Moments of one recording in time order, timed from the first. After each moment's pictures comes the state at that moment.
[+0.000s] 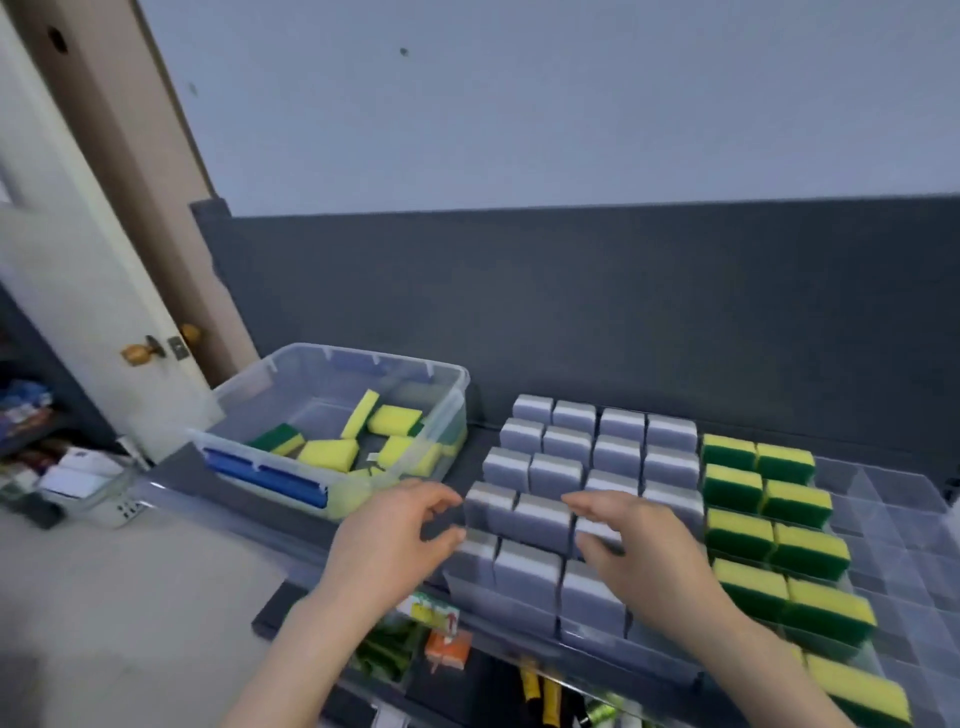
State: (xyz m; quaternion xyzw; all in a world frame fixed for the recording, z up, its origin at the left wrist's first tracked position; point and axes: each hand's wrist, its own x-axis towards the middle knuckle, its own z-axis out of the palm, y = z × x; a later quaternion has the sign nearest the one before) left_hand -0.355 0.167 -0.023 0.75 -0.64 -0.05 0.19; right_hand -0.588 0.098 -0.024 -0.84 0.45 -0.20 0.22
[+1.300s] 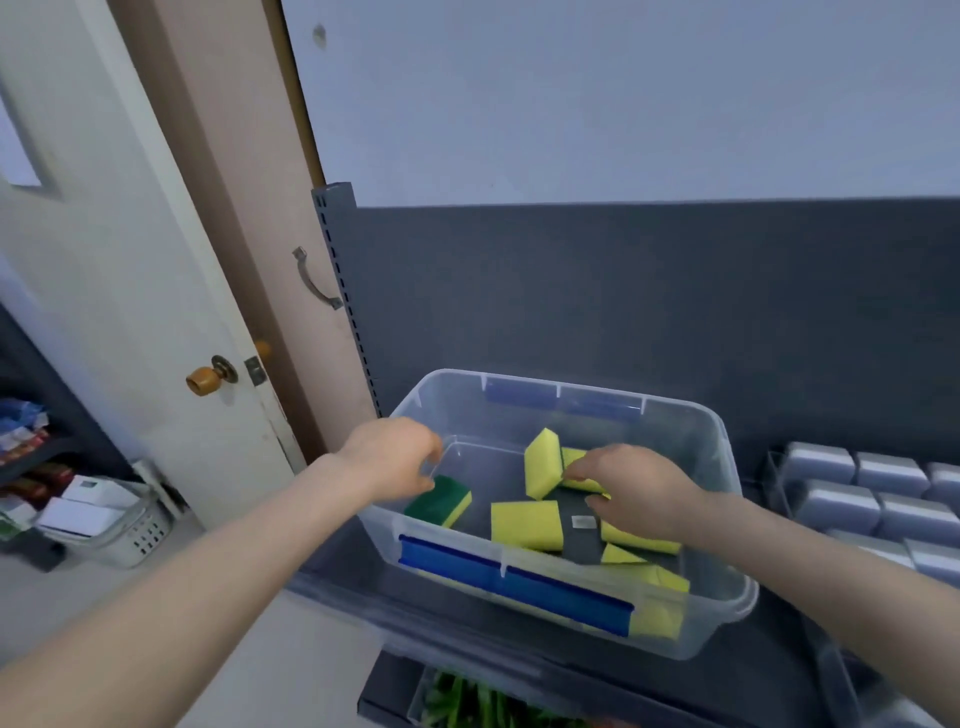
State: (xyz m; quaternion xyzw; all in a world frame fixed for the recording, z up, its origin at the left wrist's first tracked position) left_hand 0.062 0.052 -0.003 0.69 -0.72 0.02 -0.12; right_hand -0.208 -0.005 -0.031 -0.92 0.39 0.01 0.05
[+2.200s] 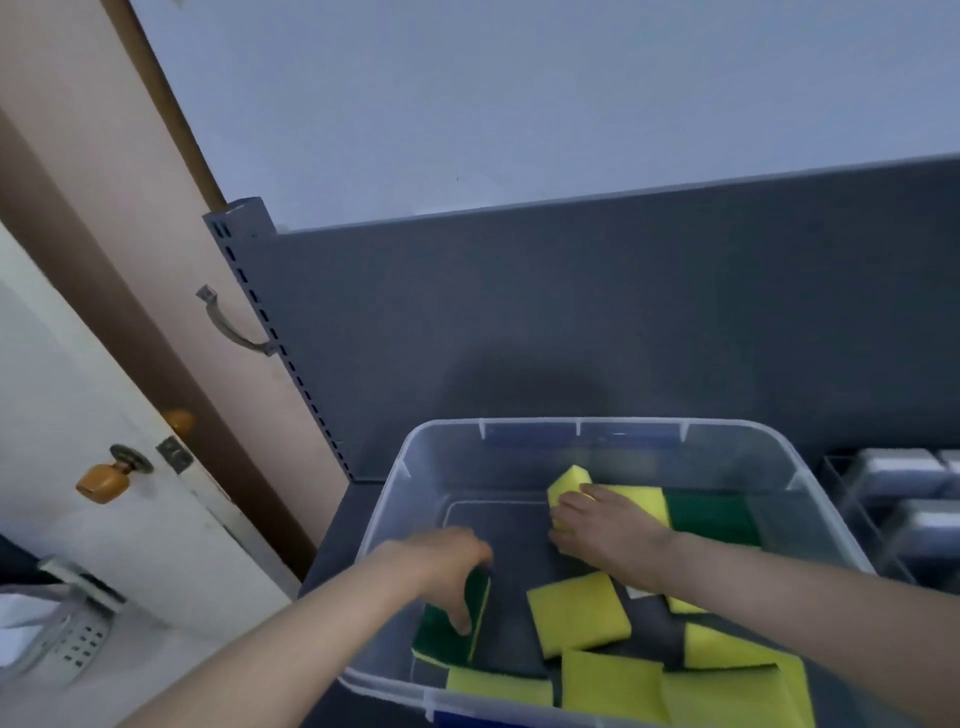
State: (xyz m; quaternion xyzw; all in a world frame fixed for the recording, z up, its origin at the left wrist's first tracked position) left_hand 0.095 -0.061 -0.092 0.53 -0.77 -0.19 -0.29; right_hand -0.131 -0.106 -0.137 -0.94 0.26 0.14 -0.18
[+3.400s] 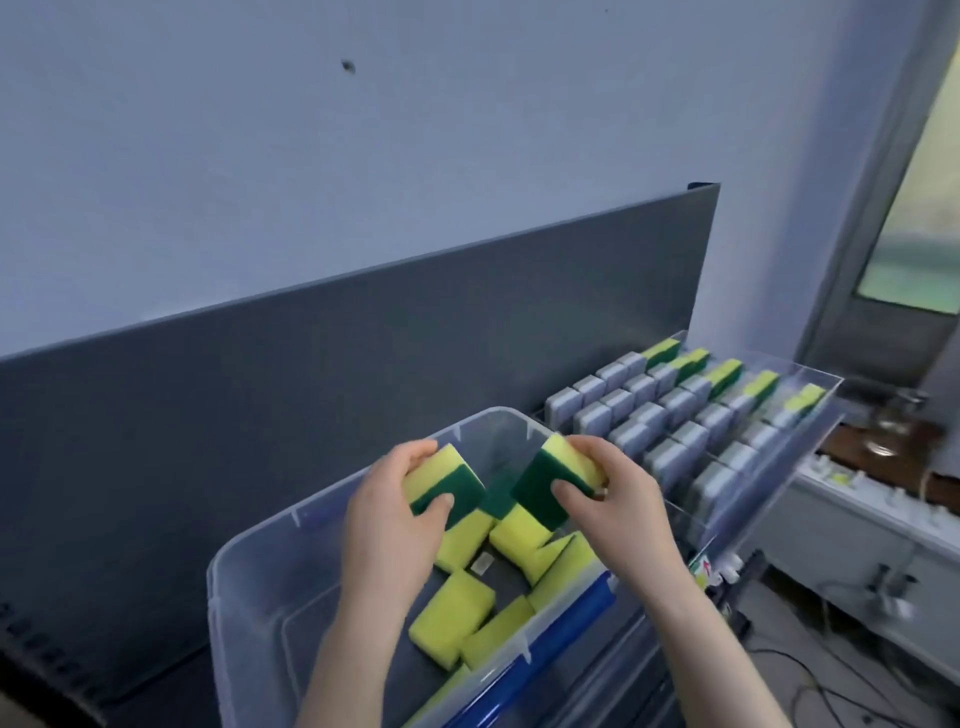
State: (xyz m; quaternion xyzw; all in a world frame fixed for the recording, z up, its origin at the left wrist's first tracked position) left_hand 0.039 -0.012 -0.001 0.40 -0.78 -0.27 0.40; right_hand -0.129 0.099 -0.010 -0.40 0.76 -0.51 0.07
